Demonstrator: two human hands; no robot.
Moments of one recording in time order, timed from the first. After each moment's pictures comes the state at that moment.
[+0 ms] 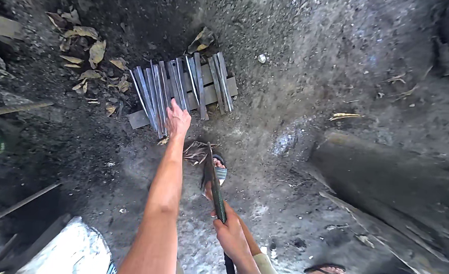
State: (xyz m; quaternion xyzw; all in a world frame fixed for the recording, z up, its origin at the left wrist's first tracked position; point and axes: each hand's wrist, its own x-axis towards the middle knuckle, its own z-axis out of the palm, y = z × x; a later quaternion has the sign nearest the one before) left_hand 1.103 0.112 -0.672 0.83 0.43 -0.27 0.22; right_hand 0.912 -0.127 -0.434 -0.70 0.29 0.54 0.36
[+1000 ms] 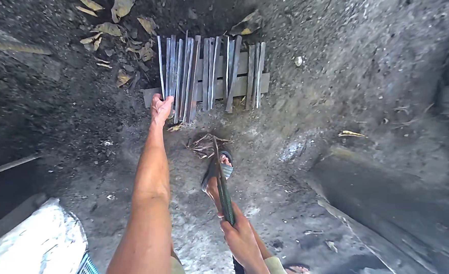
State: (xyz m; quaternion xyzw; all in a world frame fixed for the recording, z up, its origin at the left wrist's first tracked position) left_hand 1.000 0.255 -0.726 0.63 0.56 -0.16 0.52; right_hand 0.882 -0.090 -0.436 -0.74 0.24 0.54 0.32
